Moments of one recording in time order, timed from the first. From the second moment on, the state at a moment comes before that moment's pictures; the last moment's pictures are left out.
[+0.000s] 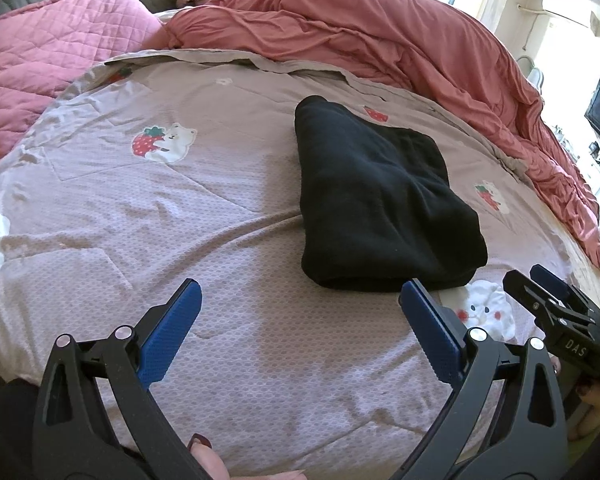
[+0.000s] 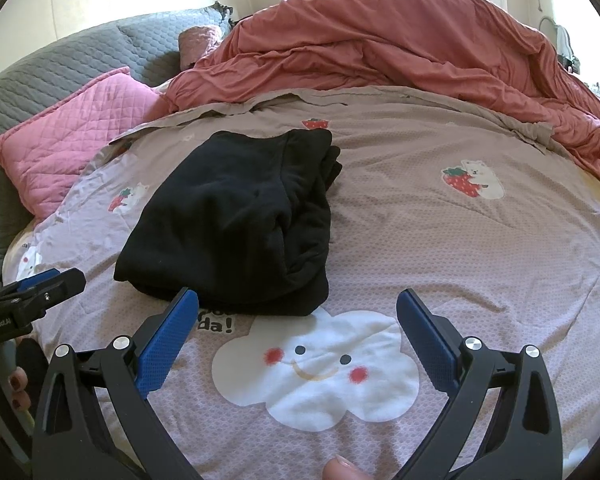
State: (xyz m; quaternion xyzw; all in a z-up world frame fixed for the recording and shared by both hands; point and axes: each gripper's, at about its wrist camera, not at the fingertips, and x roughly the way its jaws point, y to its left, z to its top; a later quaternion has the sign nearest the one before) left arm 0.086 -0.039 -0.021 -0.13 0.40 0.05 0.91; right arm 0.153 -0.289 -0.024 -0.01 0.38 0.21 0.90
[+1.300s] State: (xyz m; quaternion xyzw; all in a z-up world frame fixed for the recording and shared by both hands) left arm 0.084 -0.037 -0.025 -0.13 0.41 0.05 0.90; right arm 0.152 -0.287 -0.027 -0.01 0.39 0.20 0.90
